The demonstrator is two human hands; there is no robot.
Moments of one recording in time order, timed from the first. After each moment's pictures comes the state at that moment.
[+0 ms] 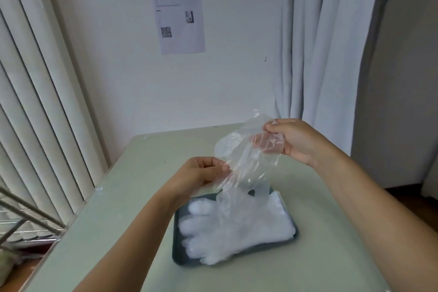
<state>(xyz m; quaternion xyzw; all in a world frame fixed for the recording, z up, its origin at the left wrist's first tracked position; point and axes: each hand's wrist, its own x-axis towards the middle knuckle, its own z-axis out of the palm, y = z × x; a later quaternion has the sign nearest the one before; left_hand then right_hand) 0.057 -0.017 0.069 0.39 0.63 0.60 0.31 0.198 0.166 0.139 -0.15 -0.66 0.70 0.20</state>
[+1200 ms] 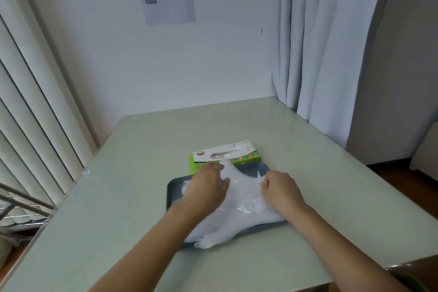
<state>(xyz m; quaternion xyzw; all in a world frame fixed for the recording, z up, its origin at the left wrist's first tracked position) 0.075 0.018 -0.003 0.45 0.87 0.20 -0.02 0.181 0.165 -0.036 -0.39 -0.90 0.17 0.12</state>
